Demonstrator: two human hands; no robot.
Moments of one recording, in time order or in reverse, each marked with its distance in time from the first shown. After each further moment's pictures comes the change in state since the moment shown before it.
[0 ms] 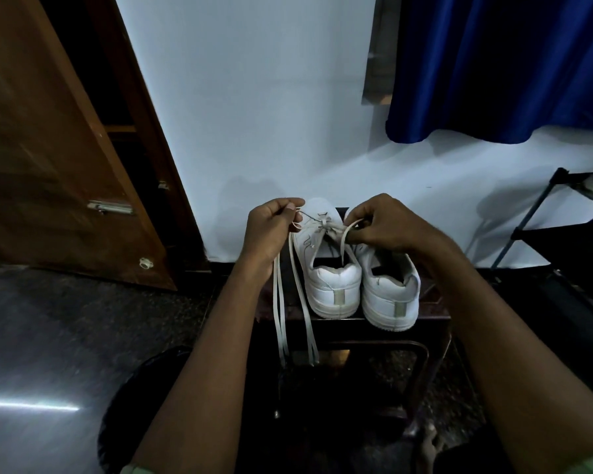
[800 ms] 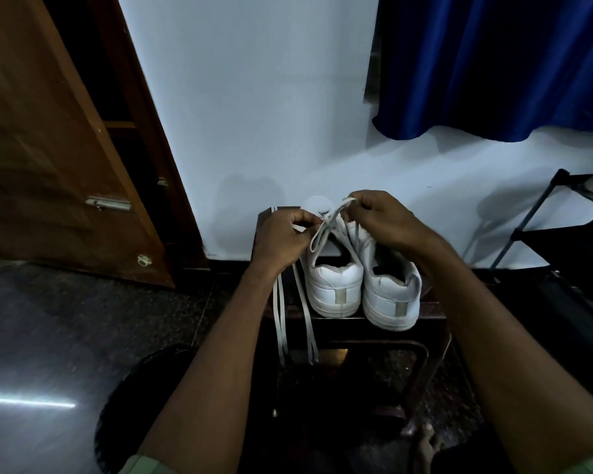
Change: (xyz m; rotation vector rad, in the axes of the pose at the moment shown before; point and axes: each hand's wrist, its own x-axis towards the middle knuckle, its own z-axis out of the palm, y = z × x) left_hand 0.010 -0.026 0.009 0.439 -0.108 0.248; right_hand -0.003 -0.018 0.007 0.169 0.111 -0.019
